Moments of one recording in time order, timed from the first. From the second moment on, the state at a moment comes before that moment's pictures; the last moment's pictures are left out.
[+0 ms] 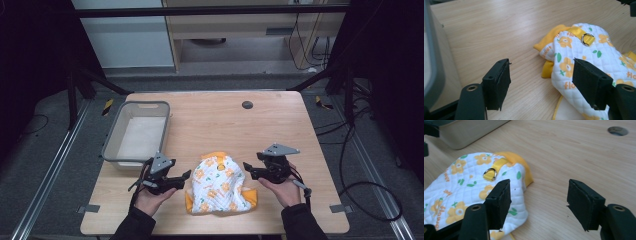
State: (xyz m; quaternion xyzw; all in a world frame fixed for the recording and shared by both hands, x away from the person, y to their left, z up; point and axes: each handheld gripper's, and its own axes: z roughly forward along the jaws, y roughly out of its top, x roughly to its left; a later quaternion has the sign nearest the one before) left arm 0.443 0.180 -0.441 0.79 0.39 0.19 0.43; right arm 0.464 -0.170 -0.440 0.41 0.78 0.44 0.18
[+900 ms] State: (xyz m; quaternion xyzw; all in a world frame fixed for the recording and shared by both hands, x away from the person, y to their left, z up) left arm 0.457 0.153 -0.475 0.83 0.39 0.08 0.39; right arm 0.469 -0.141 -0.472 0.37 0.83 0.42 0.09
